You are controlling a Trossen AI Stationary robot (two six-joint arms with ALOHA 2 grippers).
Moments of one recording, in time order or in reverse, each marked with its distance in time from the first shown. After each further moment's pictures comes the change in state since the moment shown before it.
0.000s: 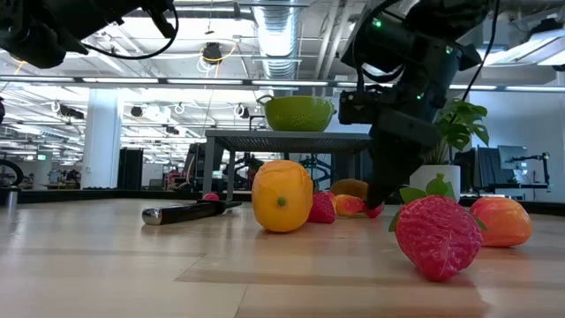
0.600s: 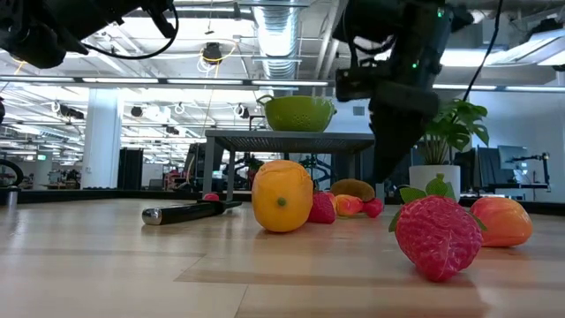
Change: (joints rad) left arm 0.000 0.000 0.000 0.000 0.003 0.000; right arm 0.024 0.000 0.184 -0.316 0.045 0.023
